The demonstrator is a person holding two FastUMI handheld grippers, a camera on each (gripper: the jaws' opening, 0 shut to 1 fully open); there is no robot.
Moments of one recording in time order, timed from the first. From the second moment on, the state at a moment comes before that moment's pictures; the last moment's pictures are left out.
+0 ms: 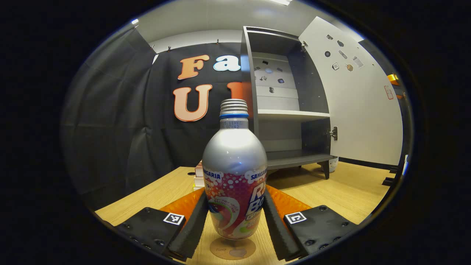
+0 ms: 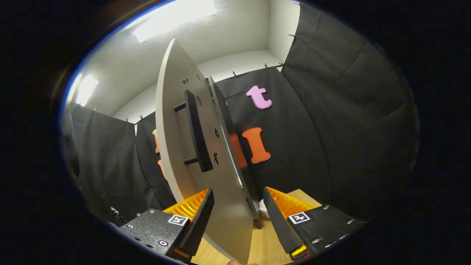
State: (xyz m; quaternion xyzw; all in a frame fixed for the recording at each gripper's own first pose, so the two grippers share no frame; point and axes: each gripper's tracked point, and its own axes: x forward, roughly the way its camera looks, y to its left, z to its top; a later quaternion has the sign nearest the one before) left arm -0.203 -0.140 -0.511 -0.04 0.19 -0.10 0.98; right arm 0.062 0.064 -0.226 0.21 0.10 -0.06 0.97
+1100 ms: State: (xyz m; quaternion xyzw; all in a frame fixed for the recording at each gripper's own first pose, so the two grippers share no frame) left arm -0.240 -0.137 -0.568 -0.04 0.22 -0.09 0.97; right arm 0.072 0.037 -0.224 0.14 0.07 -0.09 0.98
